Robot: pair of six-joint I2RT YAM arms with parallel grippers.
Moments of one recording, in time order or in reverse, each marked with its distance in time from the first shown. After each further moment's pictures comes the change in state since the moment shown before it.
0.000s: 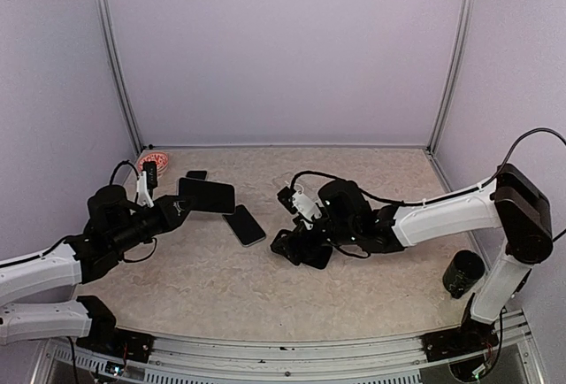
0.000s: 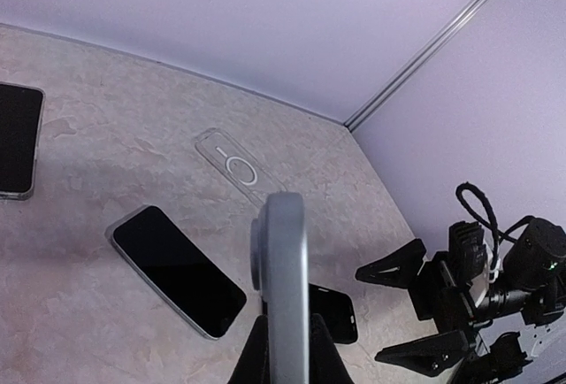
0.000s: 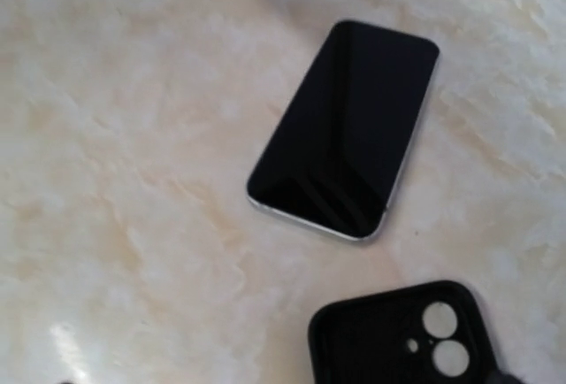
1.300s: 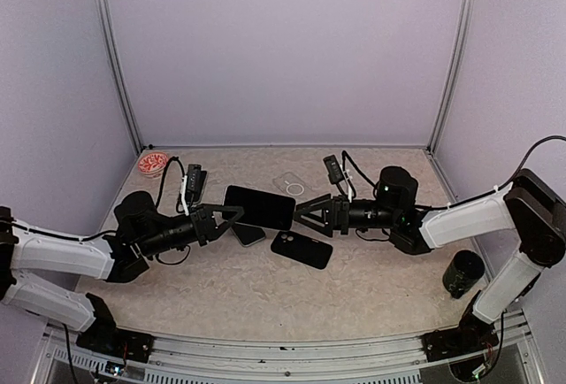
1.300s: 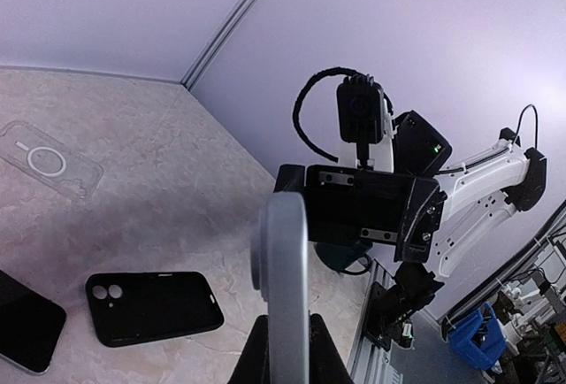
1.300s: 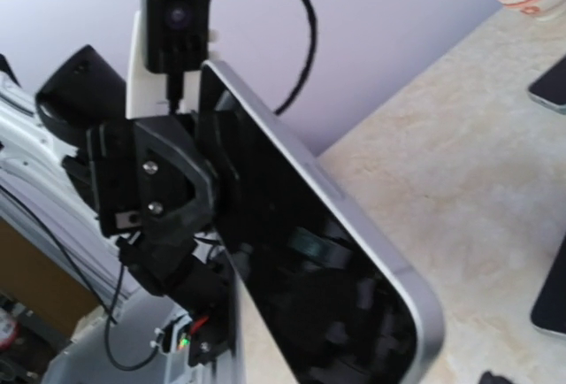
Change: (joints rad) left arm -0.219 0.340 0.015 0.520 0.234 -0.006; right arm -0.210 -0.125 -0.253 0.674 -0.650 0.591
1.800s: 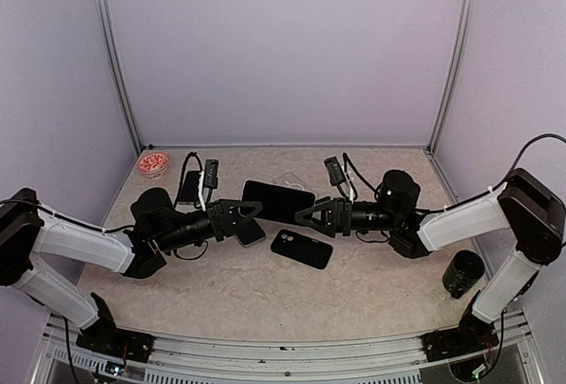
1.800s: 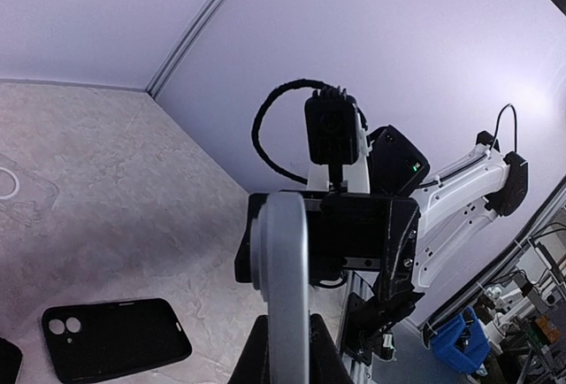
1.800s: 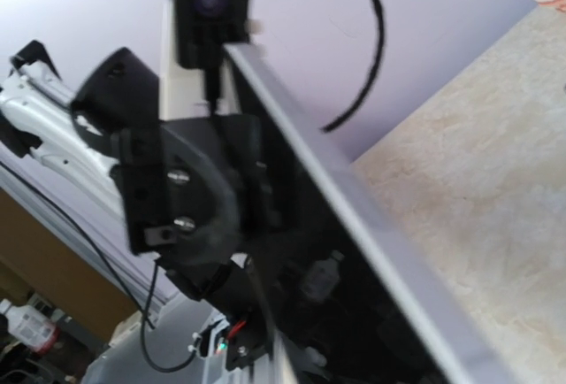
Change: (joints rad) left arm -0.053 0.188 0.094 0.174 0.013 -0.034; right arm 0.000 0.027 -0.026 0.122 -0.038 0.092
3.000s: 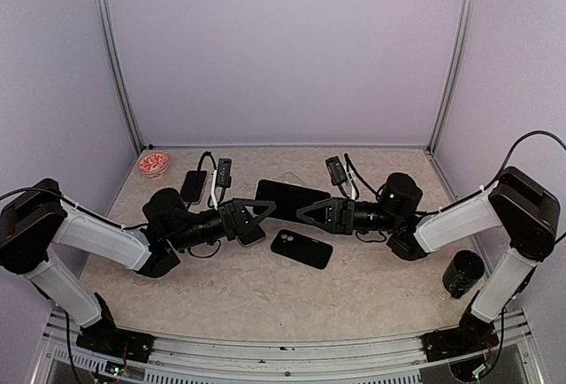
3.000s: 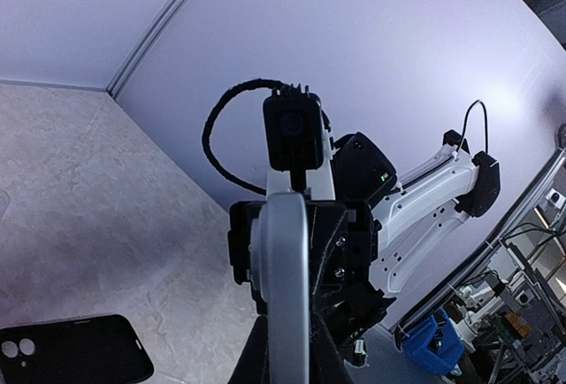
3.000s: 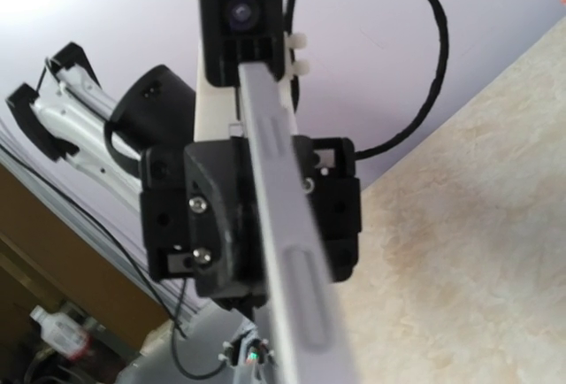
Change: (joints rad) left arm -0.028 0.151 0.064 0.151 0.041 -0.064; right arm 0.000 0.045 -0.014 0.155 -0.039 0.106
